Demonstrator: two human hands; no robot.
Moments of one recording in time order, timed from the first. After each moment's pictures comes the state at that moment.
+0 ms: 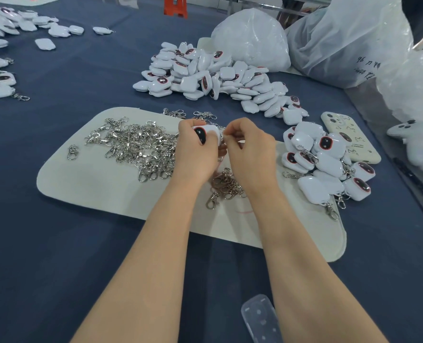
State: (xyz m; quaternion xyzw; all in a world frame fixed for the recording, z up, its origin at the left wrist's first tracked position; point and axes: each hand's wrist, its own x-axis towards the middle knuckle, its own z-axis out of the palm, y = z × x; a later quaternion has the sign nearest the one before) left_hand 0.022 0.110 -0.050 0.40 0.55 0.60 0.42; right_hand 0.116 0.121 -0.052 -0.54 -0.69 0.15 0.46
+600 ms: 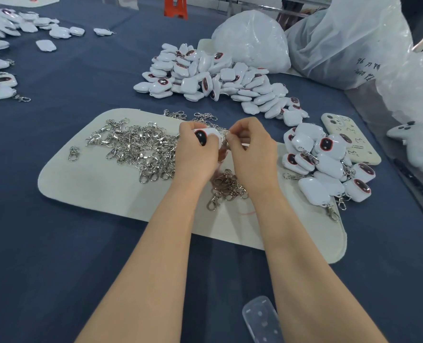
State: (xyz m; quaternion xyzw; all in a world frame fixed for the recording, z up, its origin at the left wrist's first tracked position) left_hand 0.023 0.106 -0.048 0.39 0.55 0.60 0.43; right_hand 0.117 0.121 -0.054 -0.53 -0.65 0.21 0.50
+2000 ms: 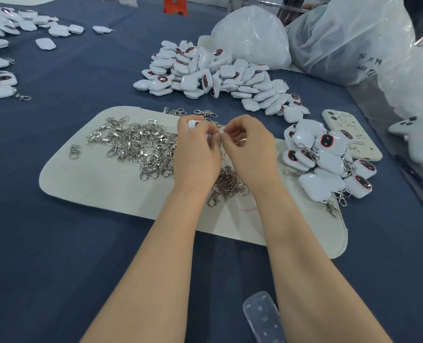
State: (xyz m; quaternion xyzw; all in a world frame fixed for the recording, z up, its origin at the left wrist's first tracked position) left_hand 0.020 0.108 -0.060 0.57 0.65 0.47 0.15; right_hand 0.118 0.124 -0.053 -0.54 -0.68 0.20 0.46
